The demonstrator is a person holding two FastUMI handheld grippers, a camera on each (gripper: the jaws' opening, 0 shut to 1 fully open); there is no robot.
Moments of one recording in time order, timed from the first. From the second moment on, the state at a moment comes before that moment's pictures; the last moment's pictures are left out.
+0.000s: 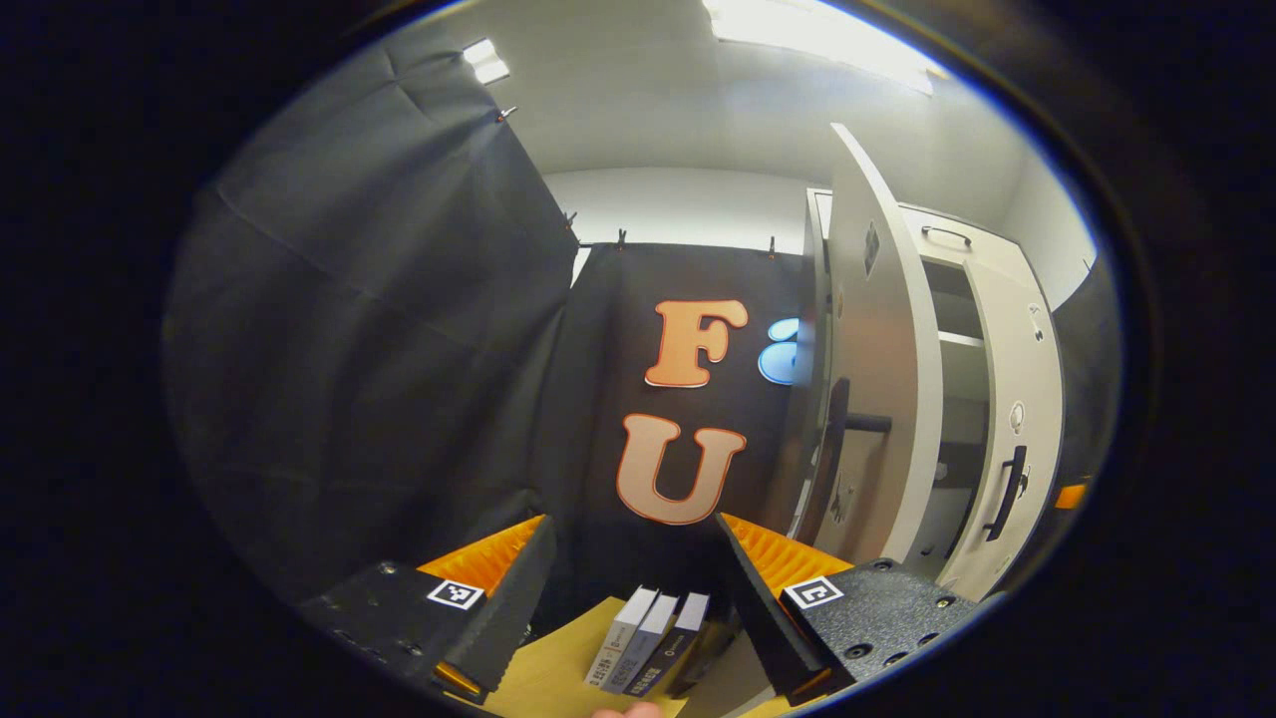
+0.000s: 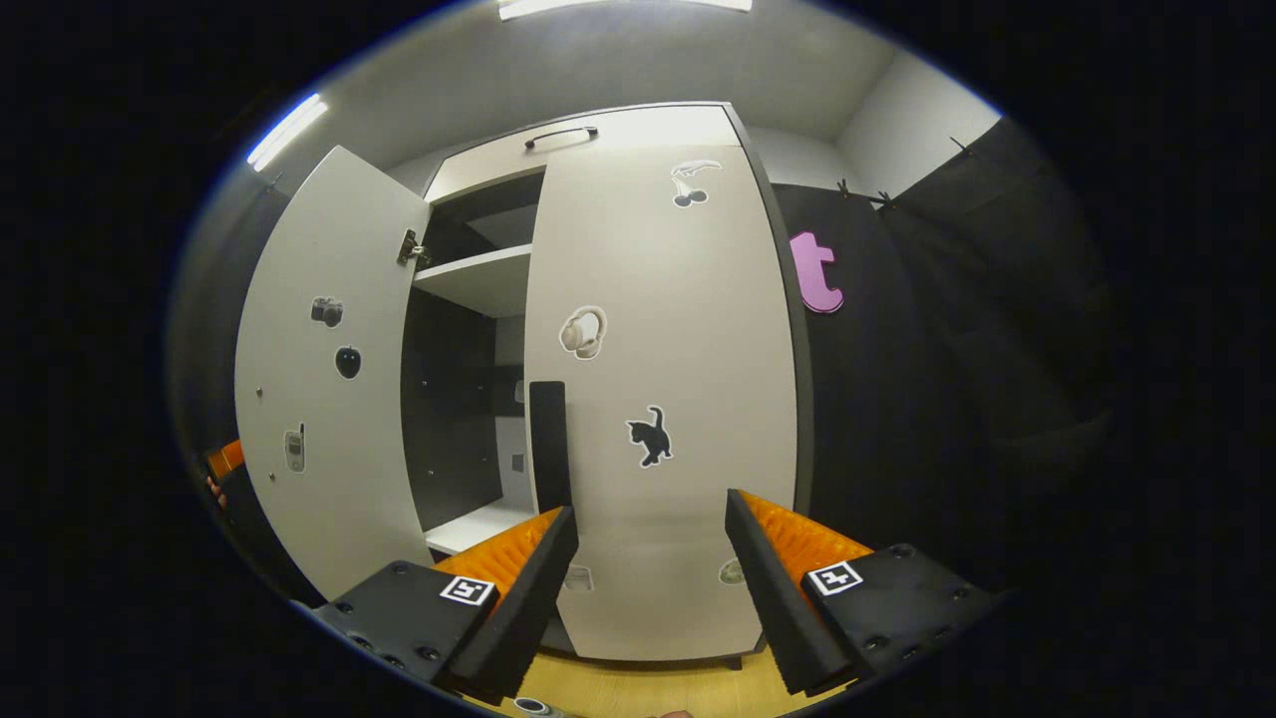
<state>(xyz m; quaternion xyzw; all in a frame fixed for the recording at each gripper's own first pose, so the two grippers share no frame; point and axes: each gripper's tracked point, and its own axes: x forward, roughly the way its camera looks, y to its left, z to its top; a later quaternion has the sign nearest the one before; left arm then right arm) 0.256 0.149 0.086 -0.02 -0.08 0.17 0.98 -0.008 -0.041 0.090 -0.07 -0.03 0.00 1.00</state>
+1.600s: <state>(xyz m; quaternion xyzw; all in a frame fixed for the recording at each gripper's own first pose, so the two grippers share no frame) 0.304 -0.054 0.064 -0.05 -0.05 -0.03 1.00 -0.134 -0.165 0.068 -0.04 -0.01 -0.14 0.99</state>
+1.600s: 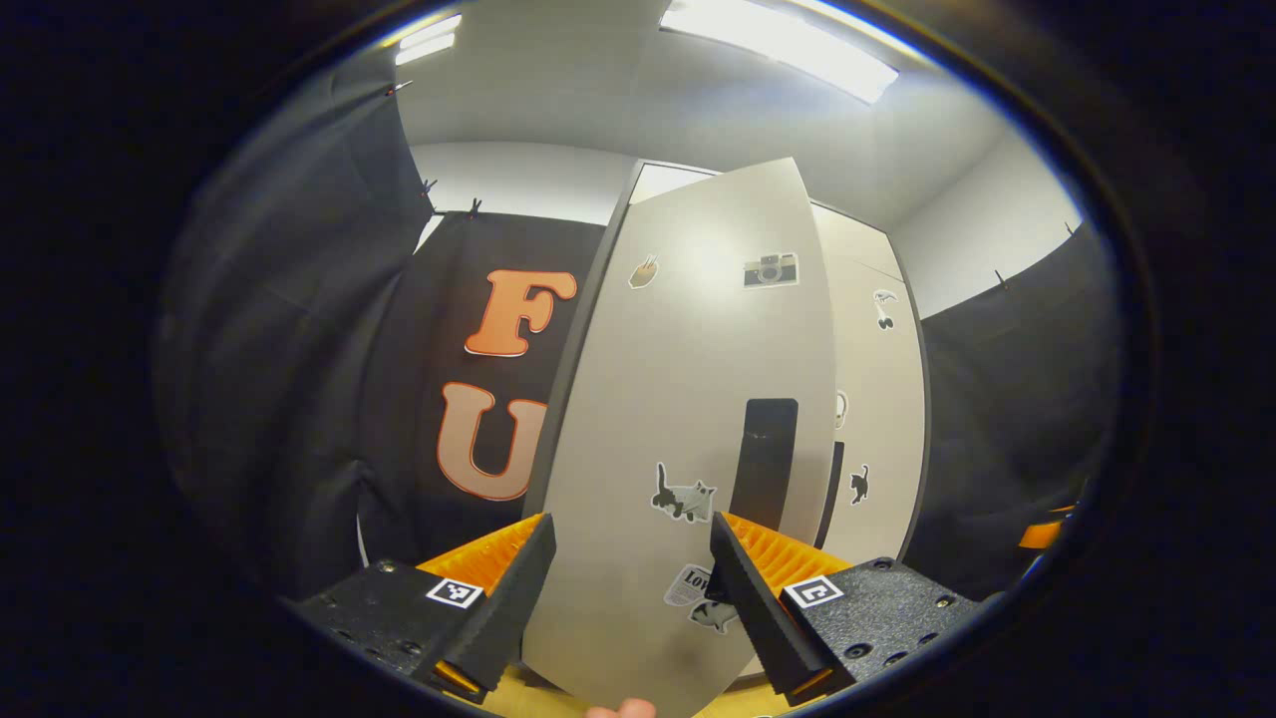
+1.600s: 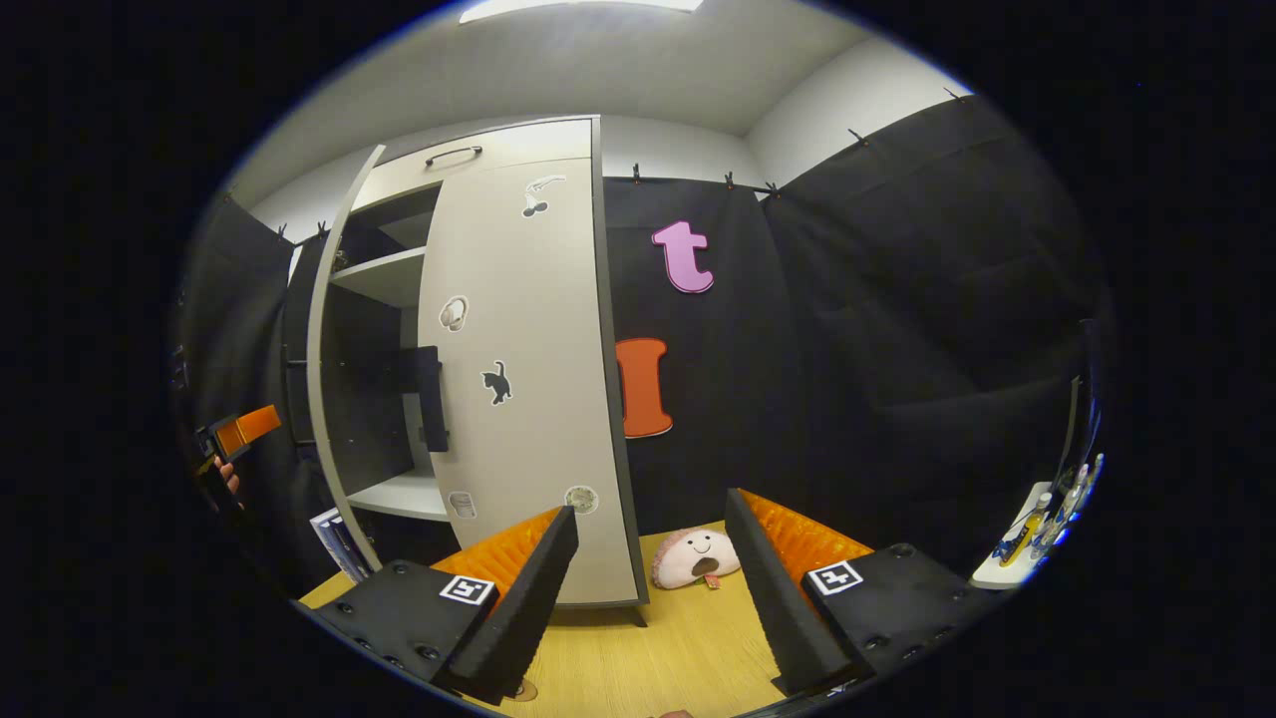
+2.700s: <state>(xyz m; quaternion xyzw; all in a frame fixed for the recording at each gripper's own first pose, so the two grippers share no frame) 0.383 -0.126 0.026 -0.04 -0.02 -0.08 1.00 -0.153 -0.181 0.052 0.00 0.00 -0.17 0.99</state>
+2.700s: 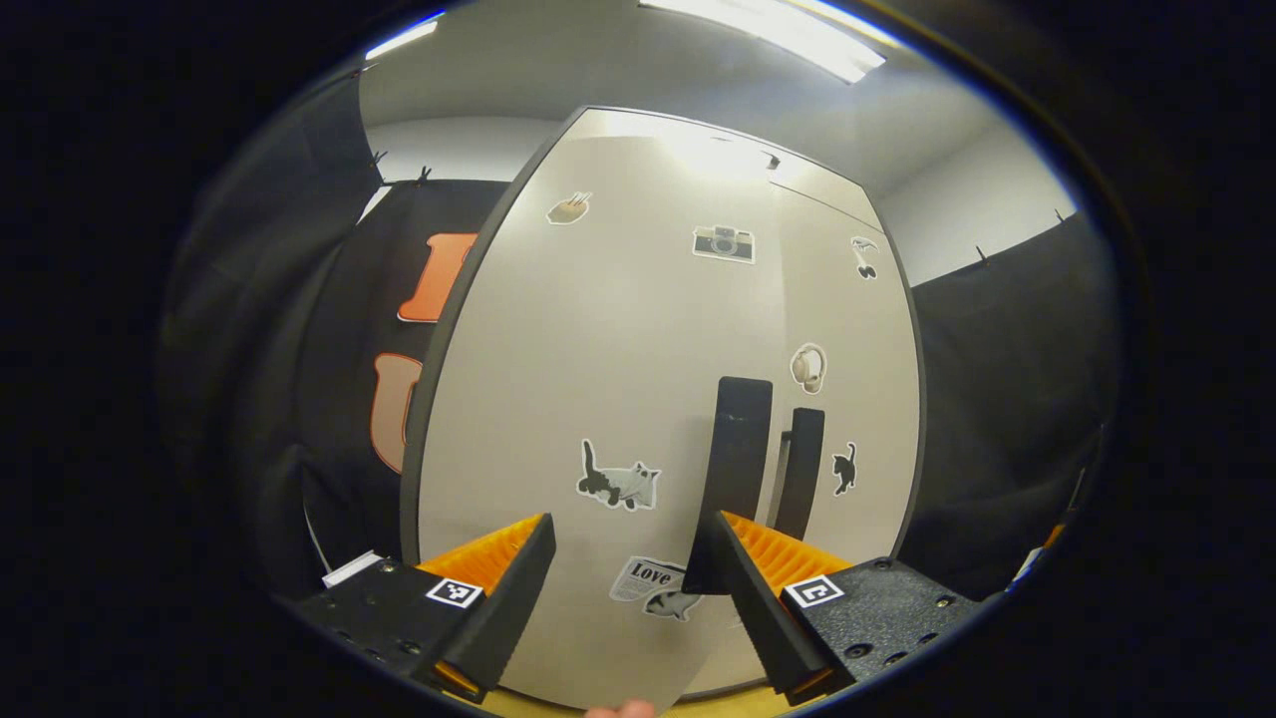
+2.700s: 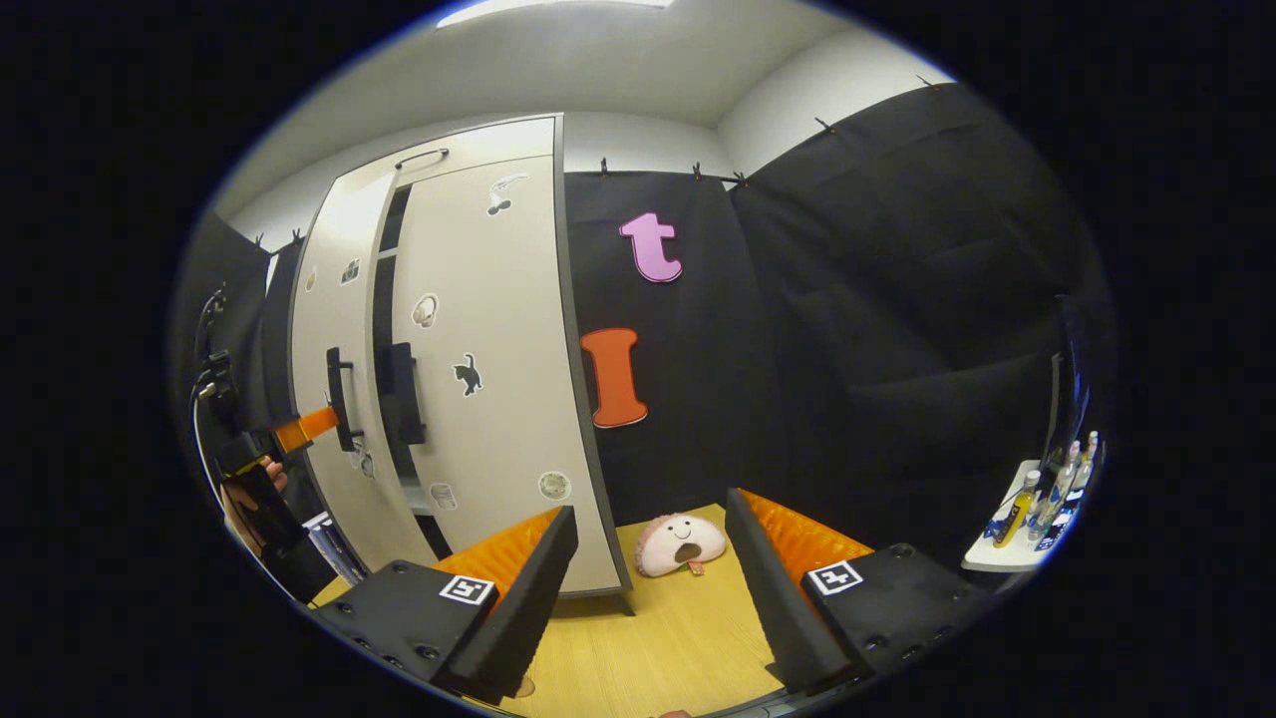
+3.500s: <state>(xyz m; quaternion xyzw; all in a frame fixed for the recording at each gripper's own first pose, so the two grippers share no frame) 0.412 -0.126 0.024 -0.04 -0.03 -0.06 1.00 -0.155 -0.172 0.056 -0.01 0.00 -0.16 0.99</state>
